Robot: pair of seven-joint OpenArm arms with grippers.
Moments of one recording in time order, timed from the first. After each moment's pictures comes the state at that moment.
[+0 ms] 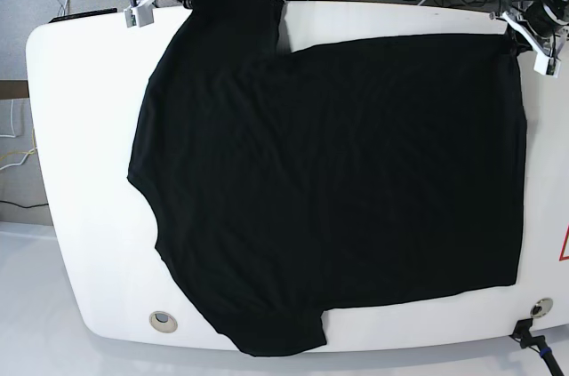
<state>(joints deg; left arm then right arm) 30.4 -22.9 -40.0 91.5 -35.6 -41.8 46.6 -47.3 8.0 19.5 111.7 51.6 23.6 -47.5</state>
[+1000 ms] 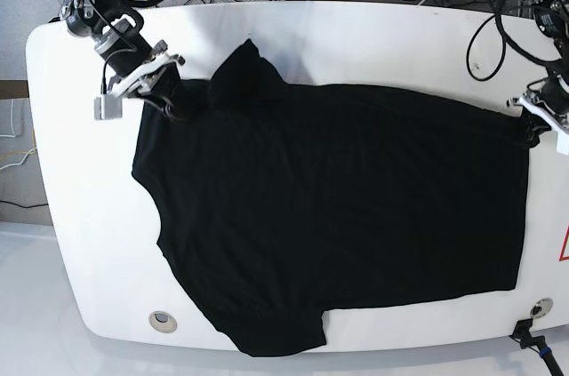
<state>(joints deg) 4.1 -21.3 -42.8 86.2 -35.2 -41.8 56.3 -24.5 11.0 22.2 111.9 61.9 23.4 -48.0</state>
